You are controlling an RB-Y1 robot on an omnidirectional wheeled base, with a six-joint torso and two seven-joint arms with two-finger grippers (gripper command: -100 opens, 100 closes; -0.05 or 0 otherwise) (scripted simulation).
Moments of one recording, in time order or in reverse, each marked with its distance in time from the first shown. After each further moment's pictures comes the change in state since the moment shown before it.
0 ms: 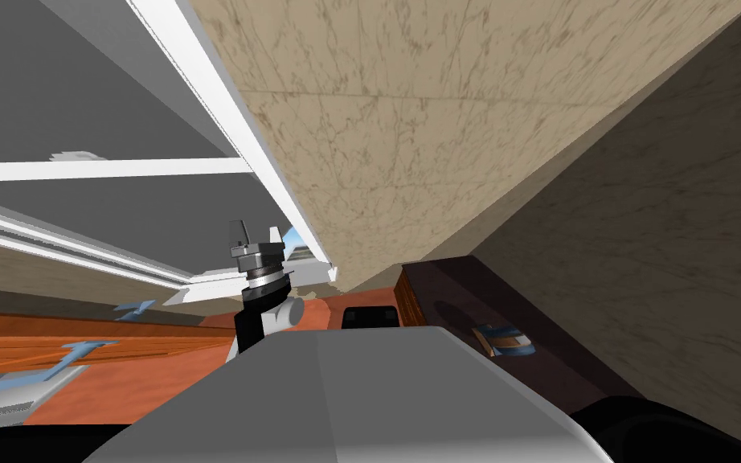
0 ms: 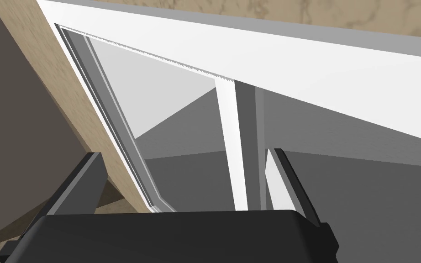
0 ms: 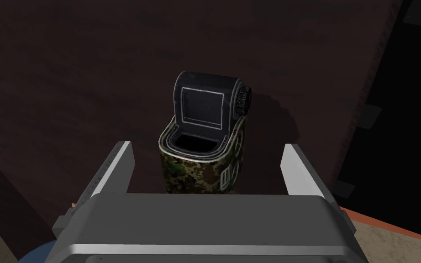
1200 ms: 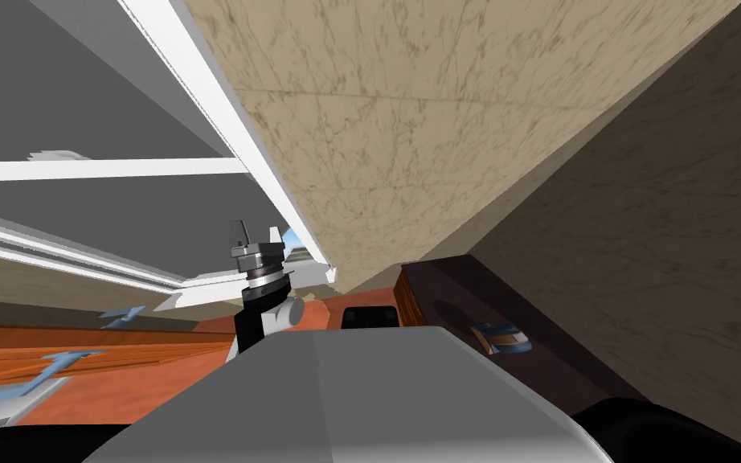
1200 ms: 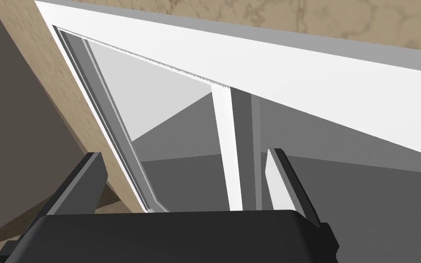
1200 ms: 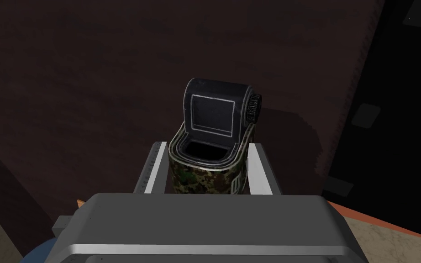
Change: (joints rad) left arm 0.000 0.000 0.000 0.000 0.000 0.000 0.000; right arm 0.040 -0.019 -0.010 -0.047 0.005 0.006 0.000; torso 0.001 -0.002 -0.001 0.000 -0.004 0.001
